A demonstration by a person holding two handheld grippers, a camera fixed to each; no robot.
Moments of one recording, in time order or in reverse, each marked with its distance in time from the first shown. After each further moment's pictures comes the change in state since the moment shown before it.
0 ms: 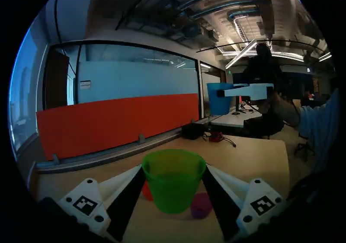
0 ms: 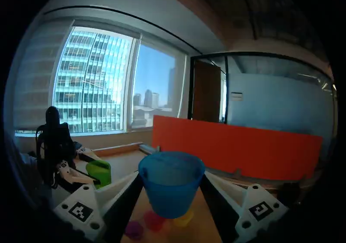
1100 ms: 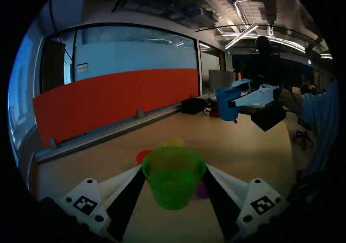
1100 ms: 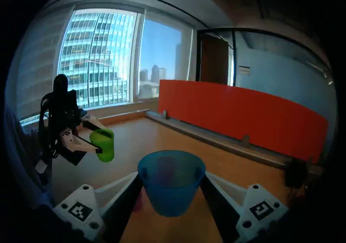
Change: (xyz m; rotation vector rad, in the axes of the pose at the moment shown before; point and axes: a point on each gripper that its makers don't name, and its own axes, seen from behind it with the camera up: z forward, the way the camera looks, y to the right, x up) left arm -0.073 -0.005 0.006 -0.021 -0.180 0.008; right arm -0.127 -0.005 -0.013 0.076 -0.231 0.004
